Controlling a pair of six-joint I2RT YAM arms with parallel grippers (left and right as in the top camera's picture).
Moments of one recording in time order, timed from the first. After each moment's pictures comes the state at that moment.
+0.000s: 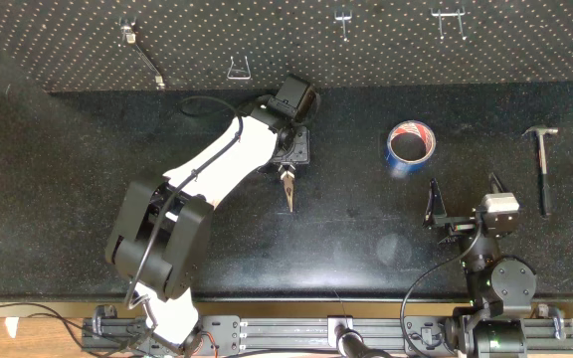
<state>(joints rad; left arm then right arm) -0.49 1.96 1.33 -0.74 -0.06 -0.53 -0.01 0.01 0.01 -0.06 -0.11 0.04</state>
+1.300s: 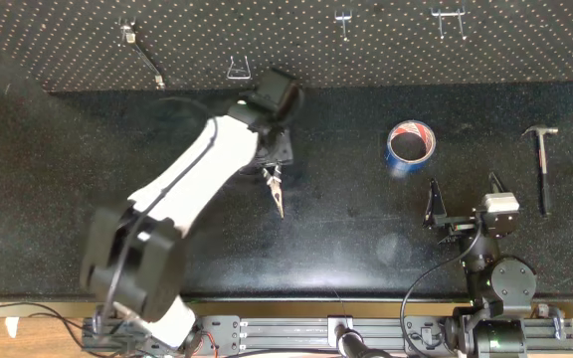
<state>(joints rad) -0.44 1.82 1.33 -0.92 -0.06 -0.63 -0.01 0.01 0.01 -0.06 -0.11 0.04</state>
